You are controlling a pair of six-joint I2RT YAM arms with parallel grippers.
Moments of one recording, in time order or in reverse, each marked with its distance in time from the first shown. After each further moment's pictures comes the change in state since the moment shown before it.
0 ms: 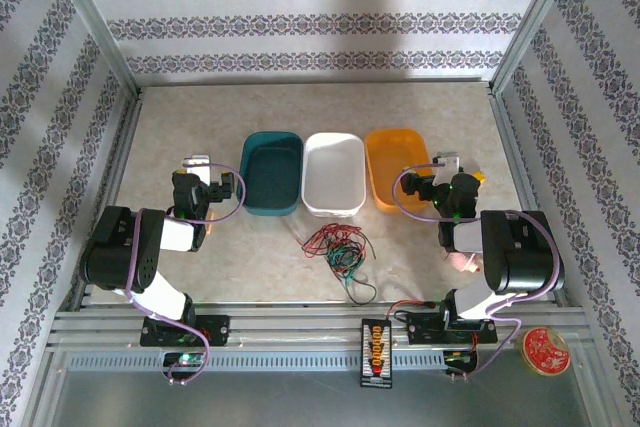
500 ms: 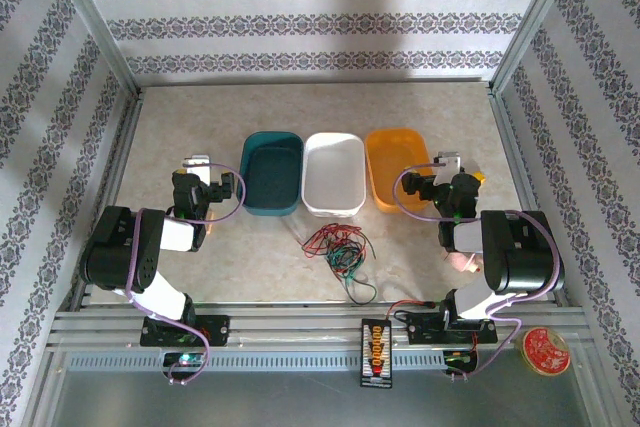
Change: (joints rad) left arm 0.000 0.000 0.000 0.000 0.000 0.000; right arm -0.003 0.000 0.000 0.000 0.015 0.004
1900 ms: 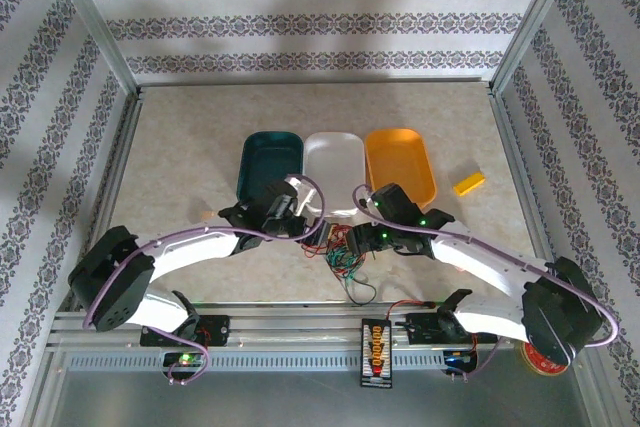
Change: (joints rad) left arm -0.745 -0.169 0.380 -0.970 0.240 -0.280; right arm 0.693 -0.365 0.300 -1.414 0.012 0.348
